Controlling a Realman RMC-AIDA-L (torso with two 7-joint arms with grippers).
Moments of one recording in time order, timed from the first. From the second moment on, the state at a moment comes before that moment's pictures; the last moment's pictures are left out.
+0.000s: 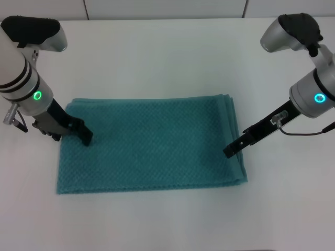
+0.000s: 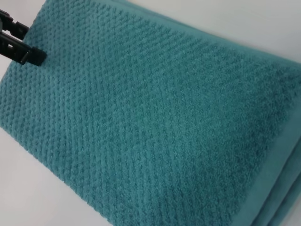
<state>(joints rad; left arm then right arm) -0.92 -2.04 1.11 0.57 -0.26 -1.23 0.28 0.83 2.07 -1.01 -0.65 0.54 1.46 -0.73</state>
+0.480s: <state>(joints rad) -0.91 -2.04 1.11 0.57 -0.26 -1.23 0.30 0.83 2.07 -1.01 -0.65 0.54 1.46 -0.73</state>
